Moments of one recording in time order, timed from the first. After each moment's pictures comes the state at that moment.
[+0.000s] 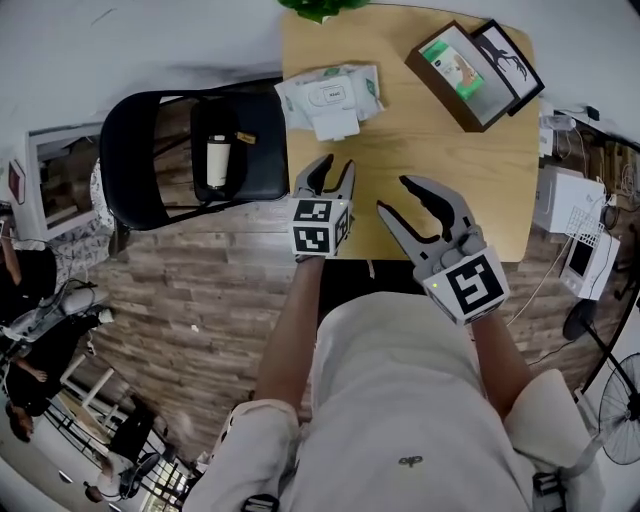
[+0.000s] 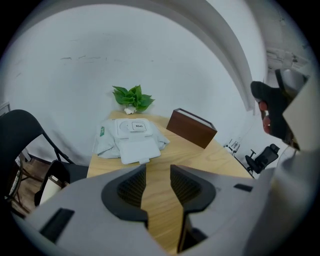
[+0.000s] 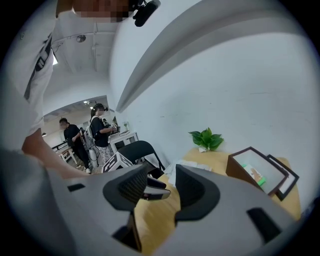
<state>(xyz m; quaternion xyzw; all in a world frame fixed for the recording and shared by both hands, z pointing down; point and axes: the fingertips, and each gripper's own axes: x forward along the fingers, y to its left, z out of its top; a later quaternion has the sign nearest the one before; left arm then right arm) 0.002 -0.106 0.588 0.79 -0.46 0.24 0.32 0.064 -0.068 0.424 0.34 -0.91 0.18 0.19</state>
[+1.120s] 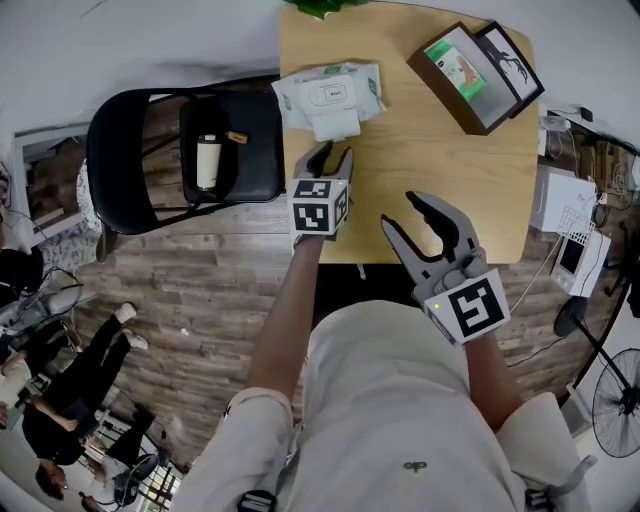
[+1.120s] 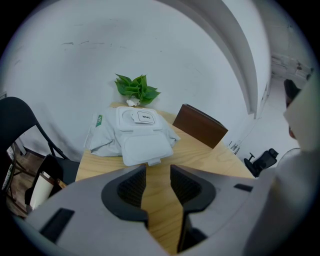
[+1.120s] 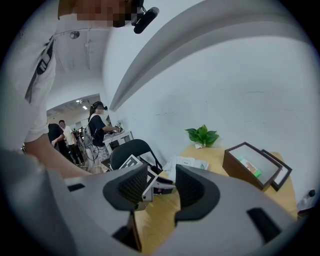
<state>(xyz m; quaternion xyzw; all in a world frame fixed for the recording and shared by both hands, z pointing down) 0.000 -0.132 0.626 0.79 -0.45 0.23 0.35 0.059 -0.055 0.427 0.37 -0.89 0.19 0.20</state>
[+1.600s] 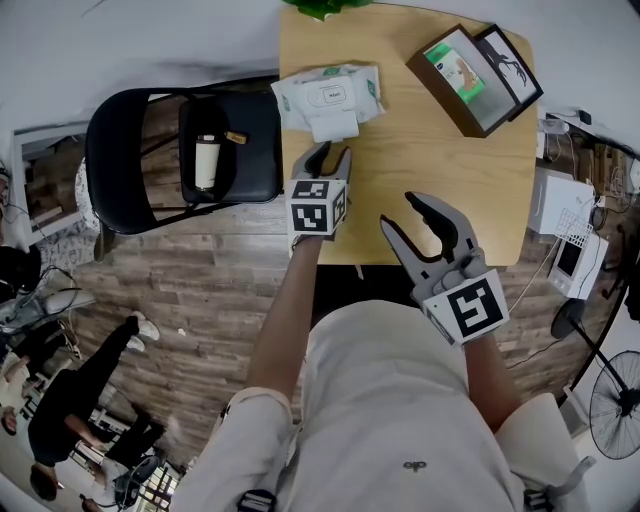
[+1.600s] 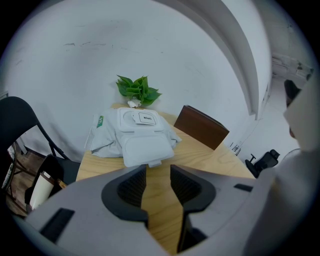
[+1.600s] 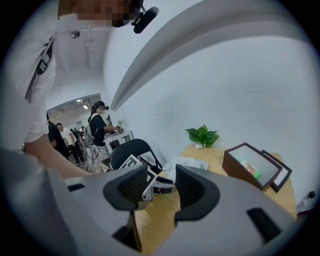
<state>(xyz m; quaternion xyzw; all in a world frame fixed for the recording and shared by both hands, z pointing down) -0.001 -0.135 0.625 0.79 -0.46 0.23 0.34 0.061 -0.057 0.426 0.36 -0.89 0.19 0.20</state>
